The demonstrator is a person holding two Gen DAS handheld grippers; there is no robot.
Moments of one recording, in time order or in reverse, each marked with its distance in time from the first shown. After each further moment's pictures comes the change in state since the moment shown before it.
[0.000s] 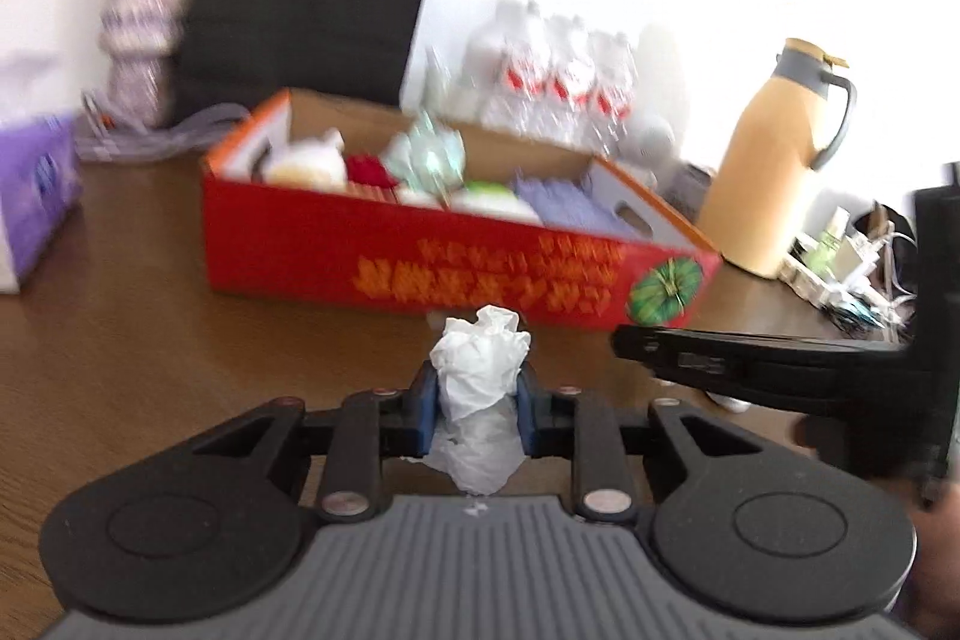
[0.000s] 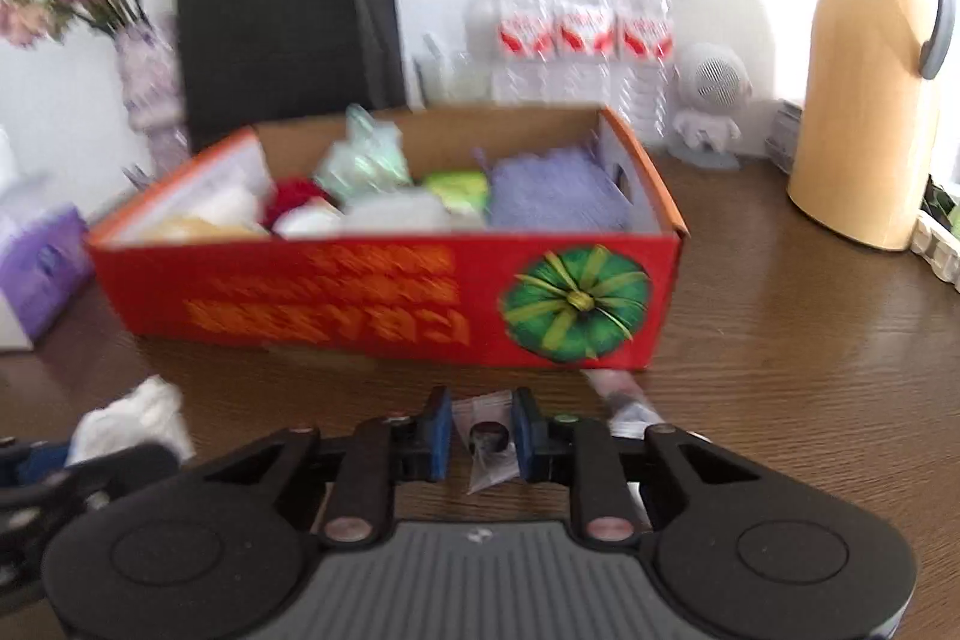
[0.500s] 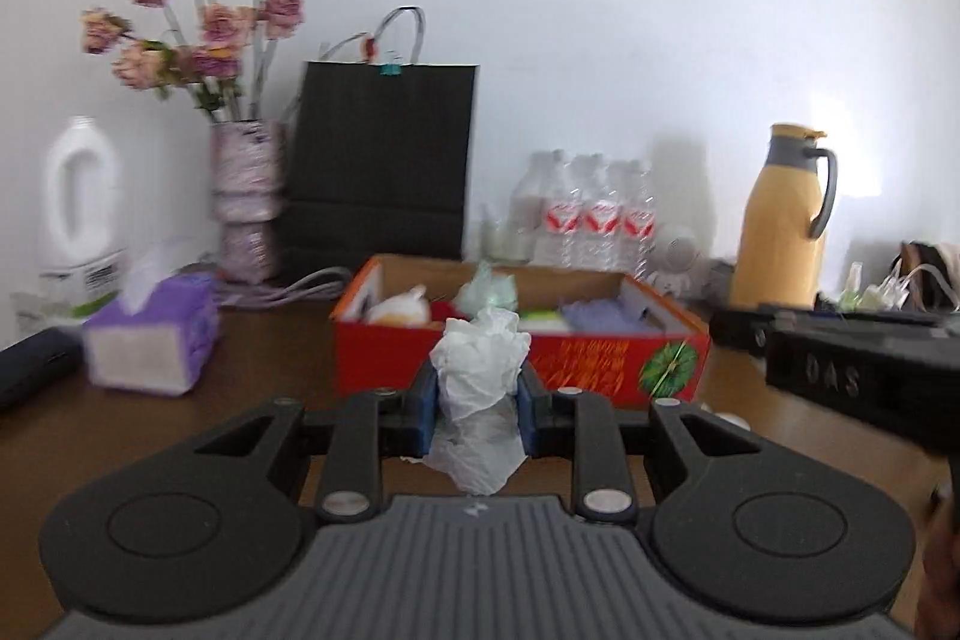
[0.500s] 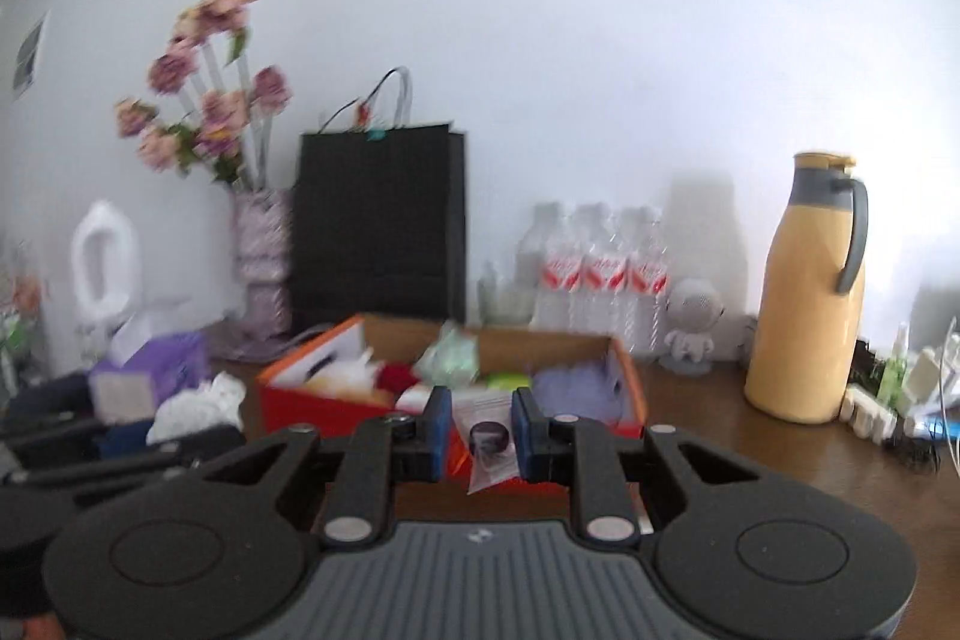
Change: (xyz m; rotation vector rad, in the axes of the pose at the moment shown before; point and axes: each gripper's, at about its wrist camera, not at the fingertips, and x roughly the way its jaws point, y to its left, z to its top) left arm -0.121 -0.040 -0.034 0.095 -0.253 0.184; right arm -0.158 0.048 -0.038 -0.113 -0.323 0.021
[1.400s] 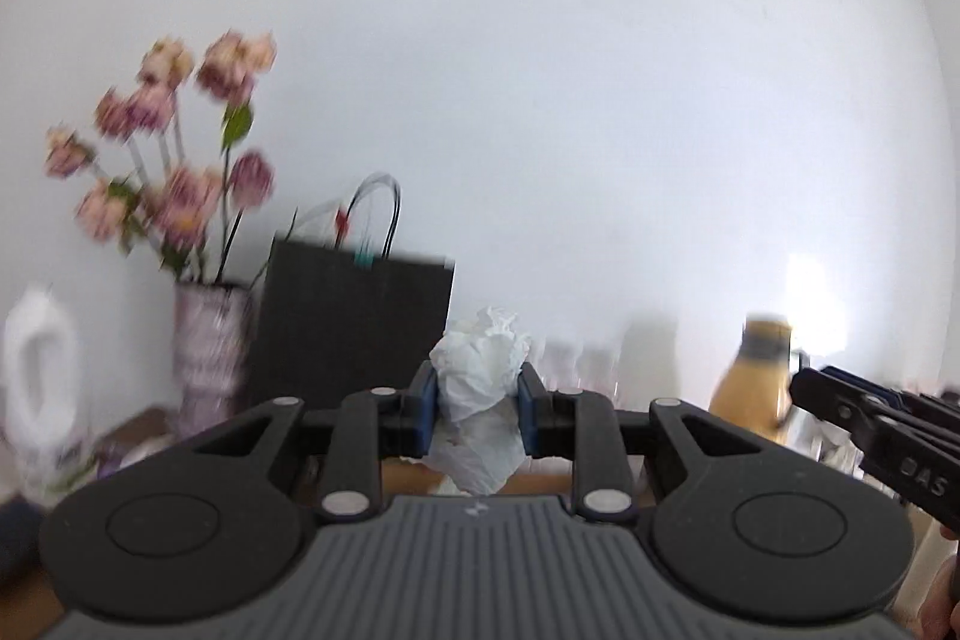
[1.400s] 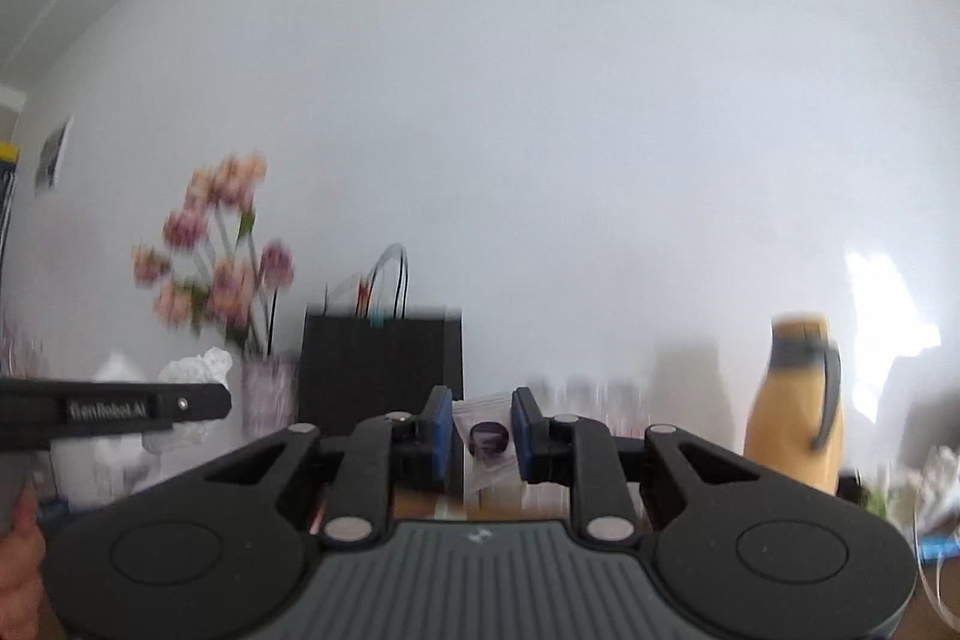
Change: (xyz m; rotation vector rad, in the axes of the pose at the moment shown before) left arm 0.015 0.035 0.182 -0.073 -0.222 -0.136; right arm -0.039 -0.035 0.111 -0.020 -0.367 0.002
